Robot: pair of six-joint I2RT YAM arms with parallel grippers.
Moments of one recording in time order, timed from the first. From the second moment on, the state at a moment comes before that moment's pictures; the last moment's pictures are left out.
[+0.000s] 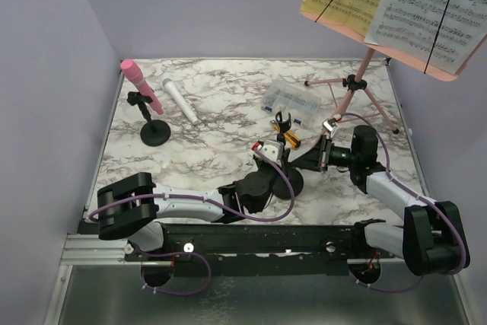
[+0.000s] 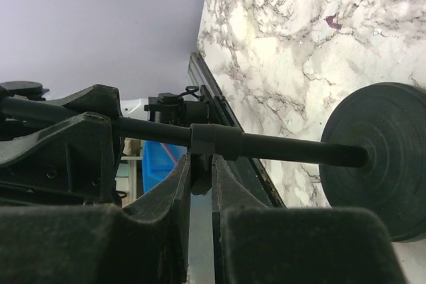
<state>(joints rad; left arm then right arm) -1.32 1.51 0.74 0.83 -0.84 -0.21 0.13 1.18 0.40 0.37 -1.12 0.89</state>
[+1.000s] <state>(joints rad) -1.32 1.52 0.74 0.82 -0.85 -0.22 0.18 1.15 0.63 -0.10 -1.21 -0.32</state>
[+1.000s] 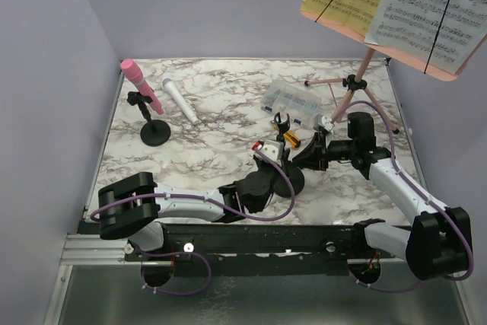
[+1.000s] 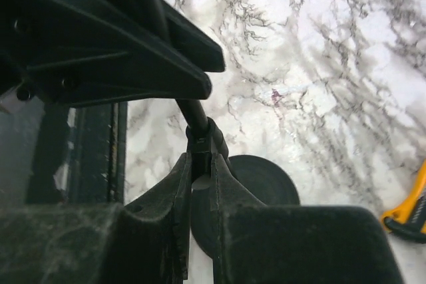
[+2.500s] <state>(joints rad) -1.32 1.52 0.74 0.82 -0.82 -0.23 0.19 1.11 0.70 -0.60 -1.21 -1.02</state>
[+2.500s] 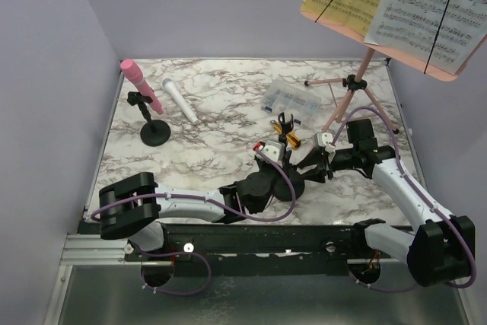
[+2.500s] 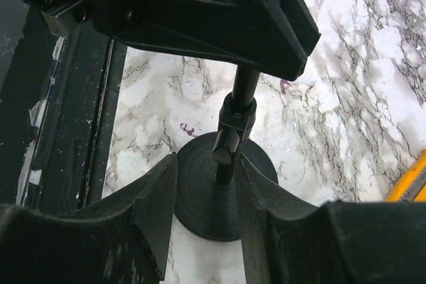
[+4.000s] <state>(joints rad) -1.32 1.54 0.76 0.82 -0.80 -0.22 0.22 1.12 0.85 -0.70 -0.99 -1.04</state>
